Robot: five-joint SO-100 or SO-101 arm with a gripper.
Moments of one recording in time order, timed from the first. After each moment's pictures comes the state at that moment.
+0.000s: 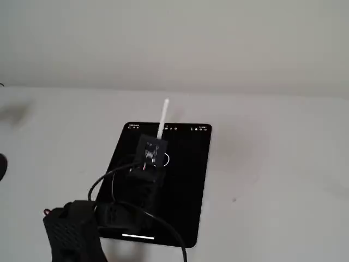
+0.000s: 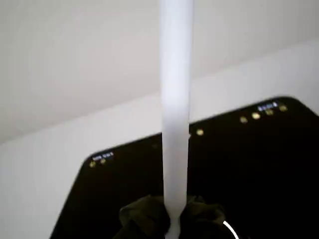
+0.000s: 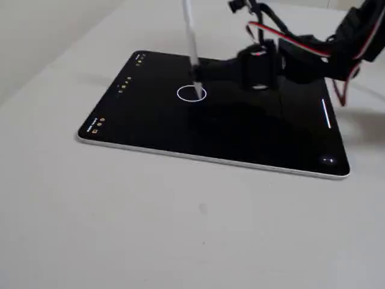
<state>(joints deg) -13.7 61.0 127.7 -62.6 -64.7</state>
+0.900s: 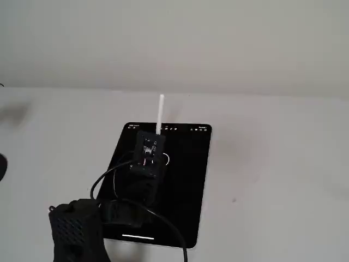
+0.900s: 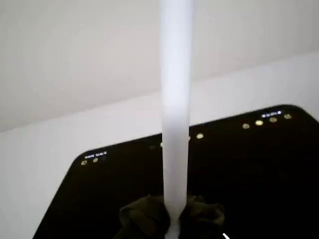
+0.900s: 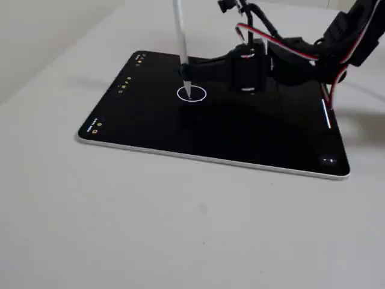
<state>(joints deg) -13.7 56.9 123.6 -62.8 -68.5</state>
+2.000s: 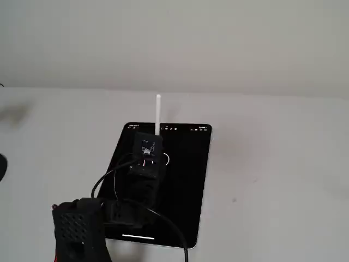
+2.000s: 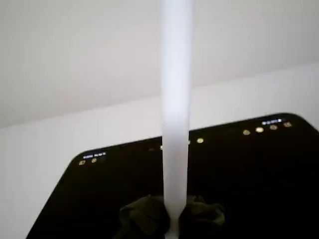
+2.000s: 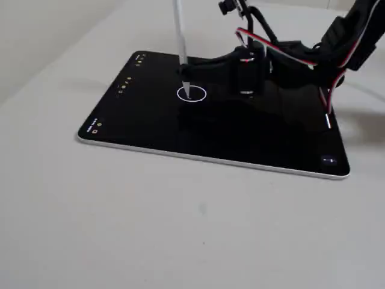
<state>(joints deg) -13.7 54.3 122.7 -65.7 -71.0</state>
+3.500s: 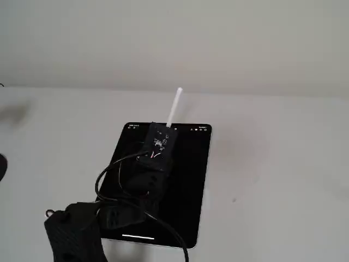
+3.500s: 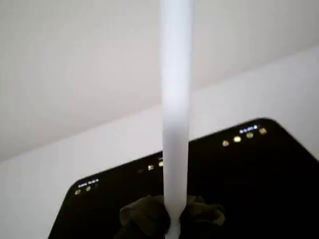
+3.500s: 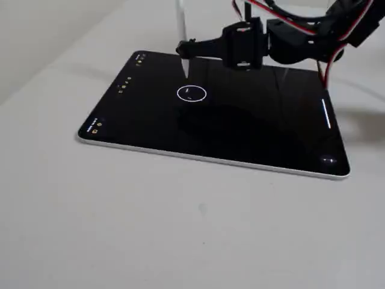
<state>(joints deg) -9.1 63.8 123.4 -55.5 -63.9</state>
